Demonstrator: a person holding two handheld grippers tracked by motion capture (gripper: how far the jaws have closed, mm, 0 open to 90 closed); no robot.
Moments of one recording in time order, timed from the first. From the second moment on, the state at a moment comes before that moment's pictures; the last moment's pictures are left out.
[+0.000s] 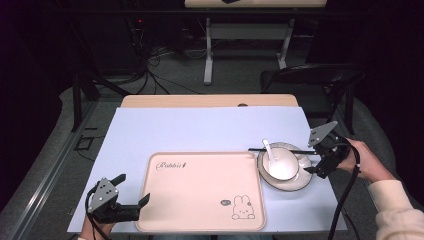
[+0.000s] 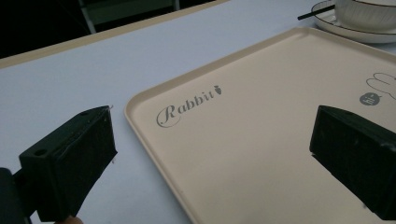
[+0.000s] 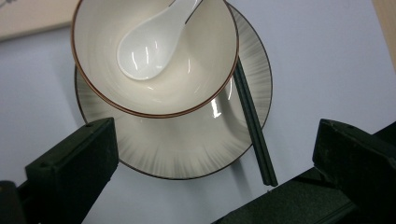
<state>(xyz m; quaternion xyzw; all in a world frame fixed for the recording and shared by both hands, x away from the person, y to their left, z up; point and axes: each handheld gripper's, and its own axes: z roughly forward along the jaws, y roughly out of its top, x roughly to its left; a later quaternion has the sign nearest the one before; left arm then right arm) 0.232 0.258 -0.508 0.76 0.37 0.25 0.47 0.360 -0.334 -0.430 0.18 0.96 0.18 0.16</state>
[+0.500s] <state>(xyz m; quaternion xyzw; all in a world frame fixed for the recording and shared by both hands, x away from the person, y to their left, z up) 0.233 0.258 -0.509 0.76 0.38 0.25 0.47 0.402 -0.335 -0.456 0.15 0.98 0.11 0.12</state>
